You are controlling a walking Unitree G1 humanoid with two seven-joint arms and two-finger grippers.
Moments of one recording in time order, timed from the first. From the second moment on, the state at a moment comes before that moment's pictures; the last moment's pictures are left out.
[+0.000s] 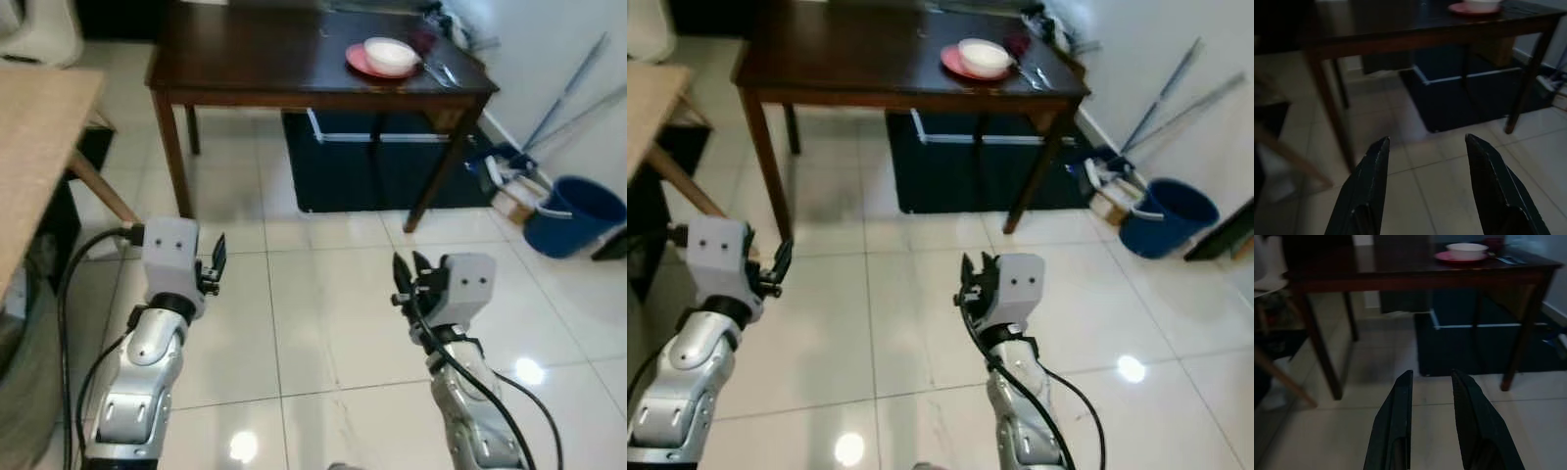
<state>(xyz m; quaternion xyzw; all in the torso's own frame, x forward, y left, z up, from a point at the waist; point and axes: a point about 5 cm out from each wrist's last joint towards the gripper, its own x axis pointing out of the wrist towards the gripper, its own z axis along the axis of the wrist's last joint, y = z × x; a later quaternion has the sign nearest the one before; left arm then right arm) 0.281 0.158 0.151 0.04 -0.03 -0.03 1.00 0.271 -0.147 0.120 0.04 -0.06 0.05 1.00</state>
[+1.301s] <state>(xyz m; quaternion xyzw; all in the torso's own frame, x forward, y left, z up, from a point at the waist) 0.281 0.149 0.151 0.03 -0.03 -0.05 1.00 0.268 -0.157 0.118 0.03 -0.05 0.04 1.00</state>
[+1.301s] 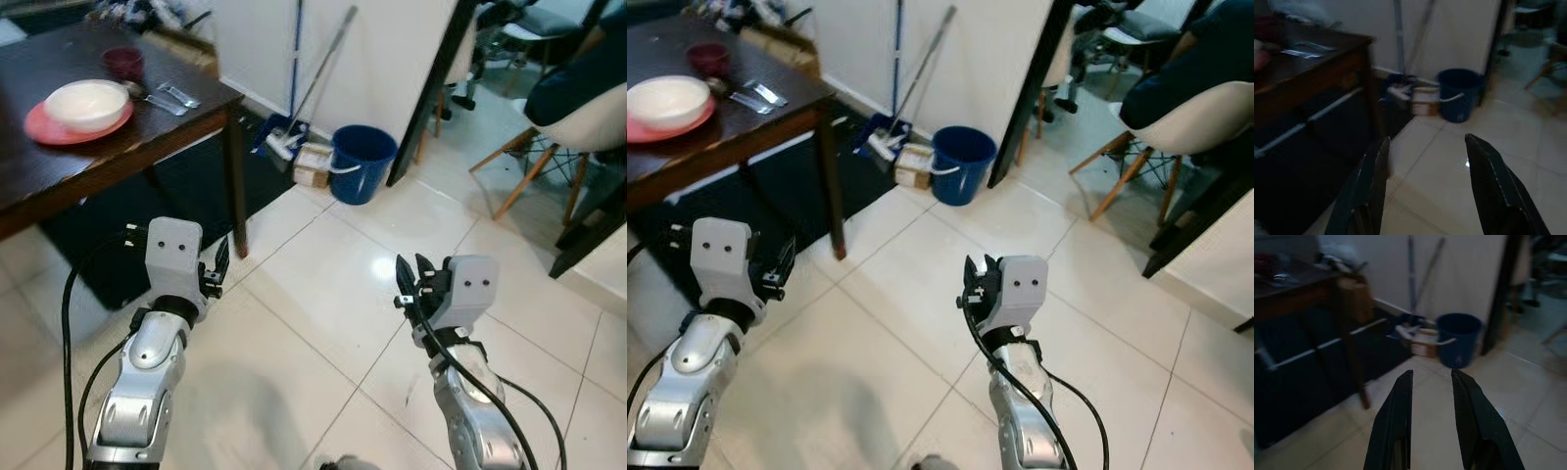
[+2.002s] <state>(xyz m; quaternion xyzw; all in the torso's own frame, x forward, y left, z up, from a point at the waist) 0.283 0.146 0.156 0.04 -0.04 -0.06 1.00 0.268 -0.159 0.121 0.03 -0.06 0.03 1.00</state>
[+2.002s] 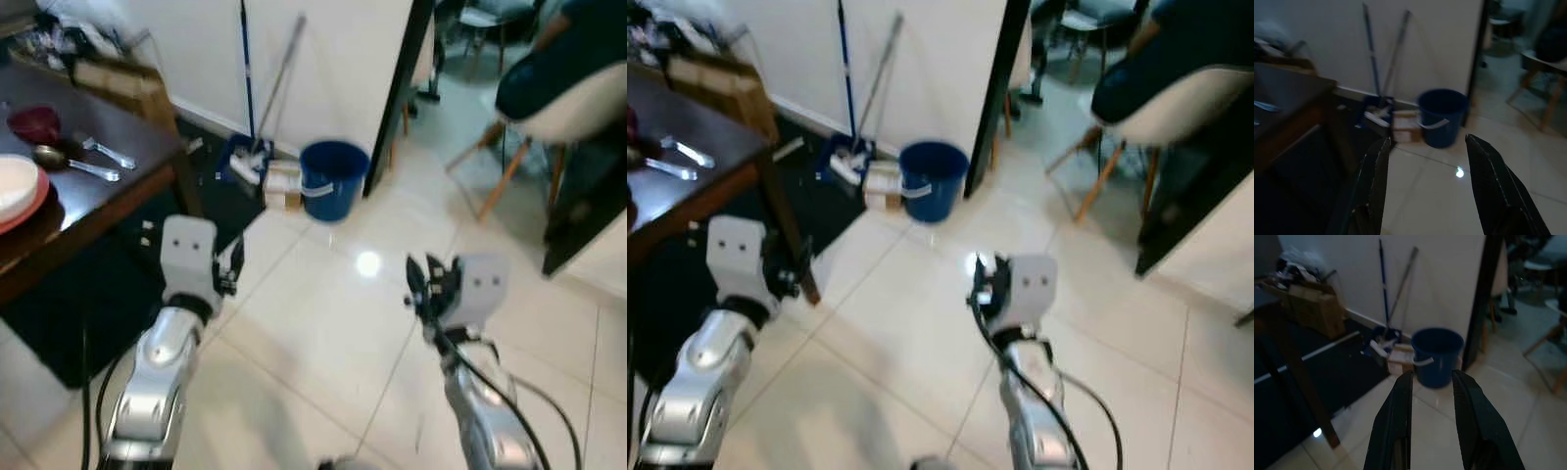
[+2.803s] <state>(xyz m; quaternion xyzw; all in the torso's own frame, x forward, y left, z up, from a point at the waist) 0.282 0.151 0.155 0.03 -0.04 -0.05 1.00 0.267 -0.147 0.124 0.03 -0.06 0.06 1.00</state>
